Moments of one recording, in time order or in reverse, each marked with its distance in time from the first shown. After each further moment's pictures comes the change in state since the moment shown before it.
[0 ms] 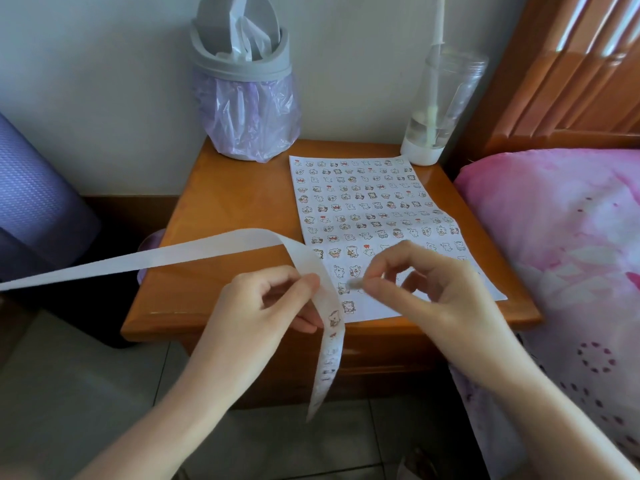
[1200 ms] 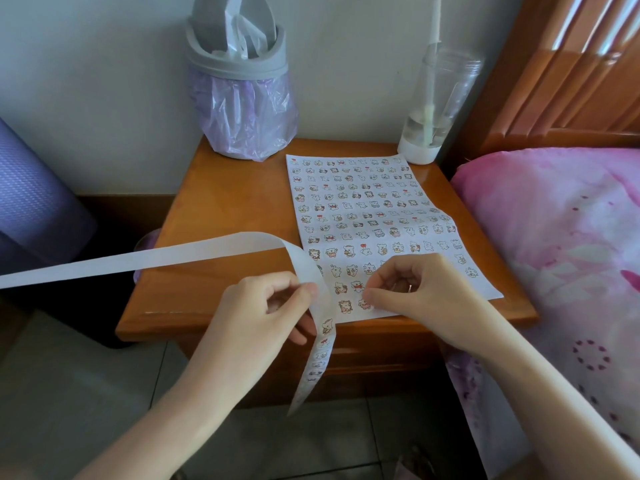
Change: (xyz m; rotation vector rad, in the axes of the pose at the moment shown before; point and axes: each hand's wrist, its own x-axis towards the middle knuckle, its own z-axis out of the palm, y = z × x) left_hand 0.002 -0.010 0.003 0.227 0.010 -0.021; right_hand 0.018 0.030 -0.009 -0.192 -0.061 0.232
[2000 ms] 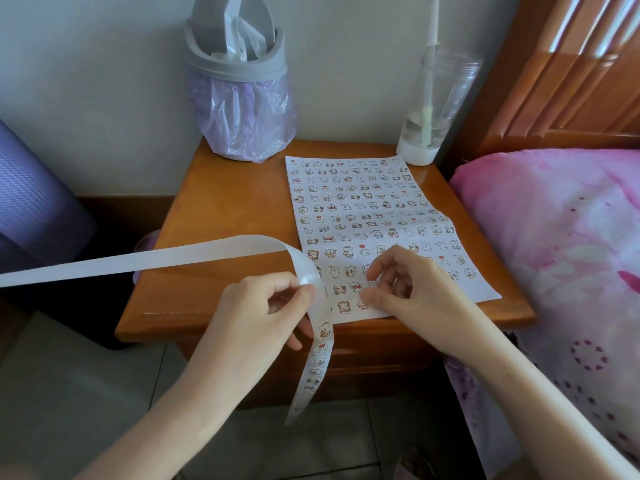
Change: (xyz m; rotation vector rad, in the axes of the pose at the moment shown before) left_hand 0.002 -0.001 0.000 0.089 0.017 0.012; right_hand 0.002 0.010 0.007 -0.118 0.053 0.000
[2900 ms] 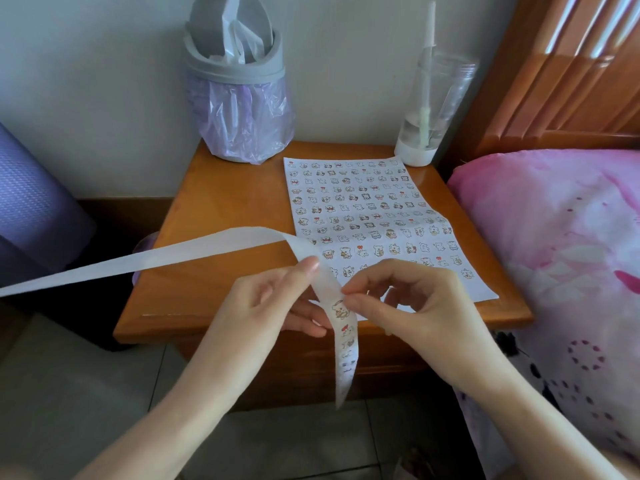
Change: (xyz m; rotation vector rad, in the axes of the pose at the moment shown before) left_hand -0.007 0.025 -0.003 -0.598 -0.125 -0.018; right_hand -0.029 -0.030 -0.001 0.332 -0.001 -0.229
